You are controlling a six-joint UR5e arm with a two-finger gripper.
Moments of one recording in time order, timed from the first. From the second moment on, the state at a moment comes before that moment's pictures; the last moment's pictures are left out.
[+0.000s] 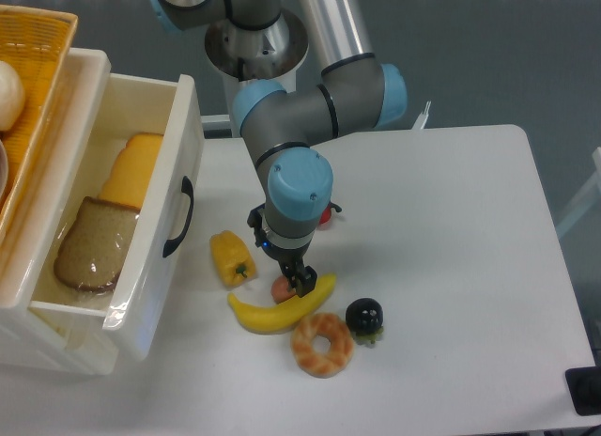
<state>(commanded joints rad) 2.37 -1.99 -1.70 -1.16 1.47 1.35</state>
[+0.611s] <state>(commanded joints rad) 2.37 -2.03 -1.70 -1.16 1.47 1.35</state>
